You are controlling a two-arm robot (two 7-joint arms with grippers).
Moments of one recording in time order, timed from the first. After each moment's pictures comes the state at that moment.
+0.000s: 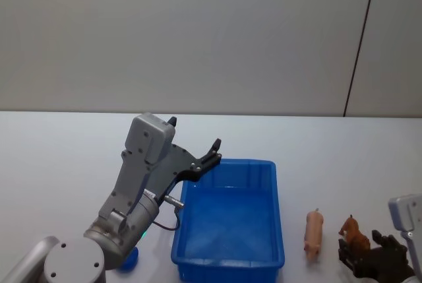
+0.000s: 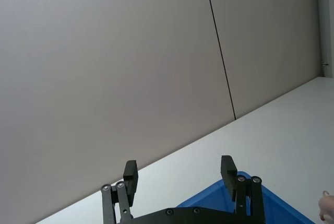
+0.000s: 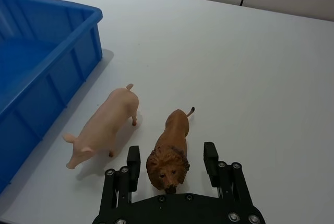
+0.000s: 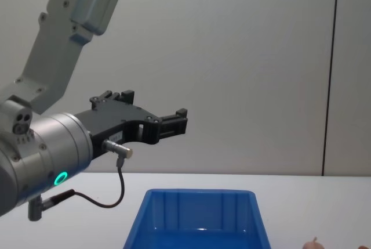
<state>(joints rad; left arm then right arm) -0.24 0.38 0.45 -1.63 -0.20 0.01 -0.01 -0.08 0.31 -0.24 -1.64 0.22 0.33 -0.03</state>
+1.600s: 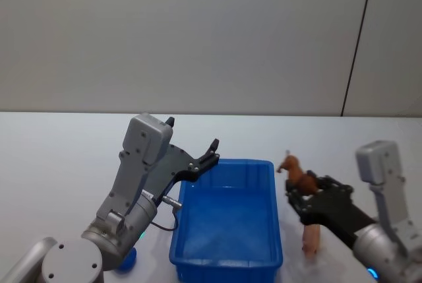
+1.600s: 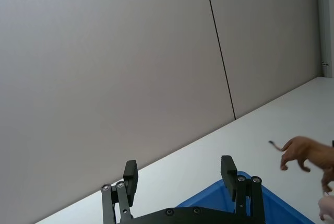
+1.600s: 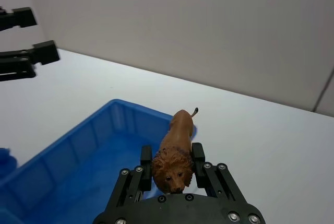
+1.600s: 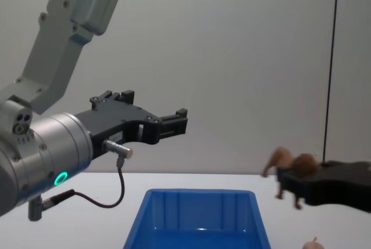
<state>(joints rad) -0.24 0.38 0.45 -1.63 -0.20 0.01 -0.01 0.04 0.23 -0.27 -1.69 0.18 0.22 0.20</state>
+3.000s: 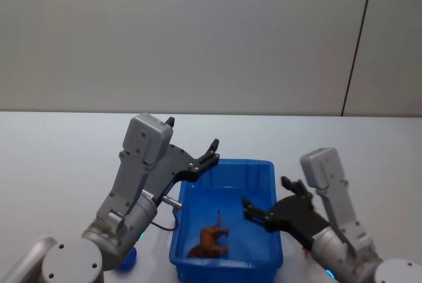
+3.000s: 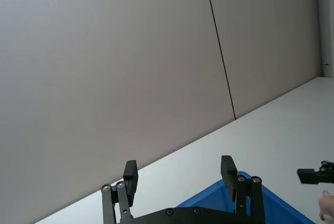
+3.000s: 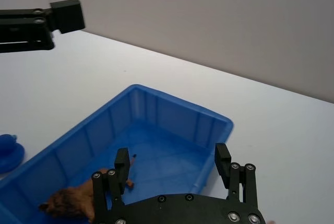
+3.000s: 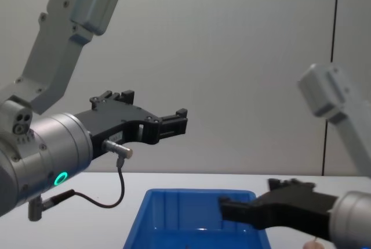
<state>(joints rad) -0.24 0.38 0.45 -1.63 -0.20 0.01 -0.01 0.12 0.13 -0.35 -1.55 0.08 0.23 0.19</state>
